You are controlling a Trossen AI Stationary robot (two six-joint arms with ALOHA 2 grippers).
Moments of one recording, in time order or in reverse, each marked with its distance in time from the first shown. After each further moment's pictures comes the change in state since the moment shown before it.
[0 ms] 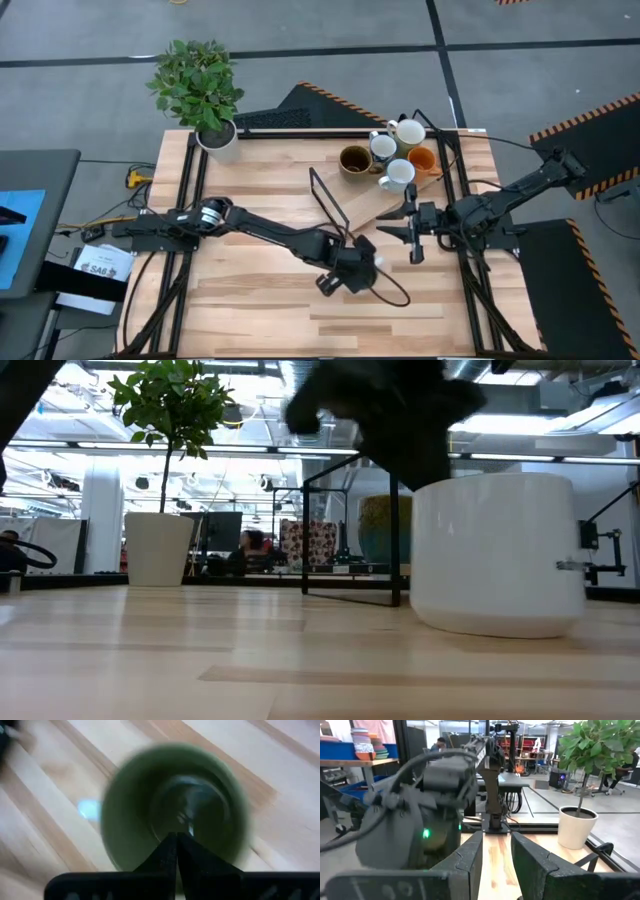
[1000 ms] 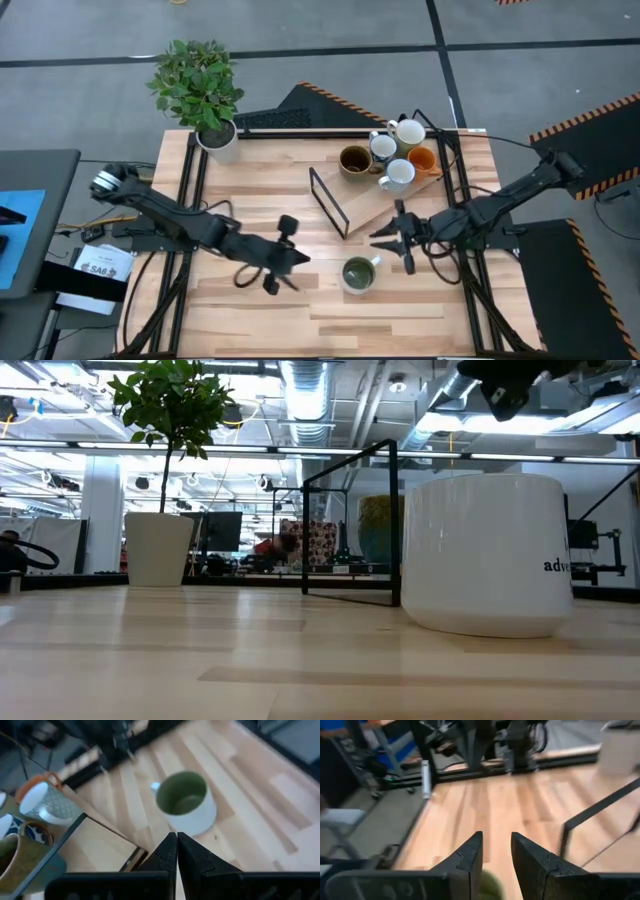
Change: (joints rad) left arm -0.165 -0.850 -0.918 0.515 -0.253 -0.388; right arm -0.003 0.102 0.000 -0.197 -0.092 0.238
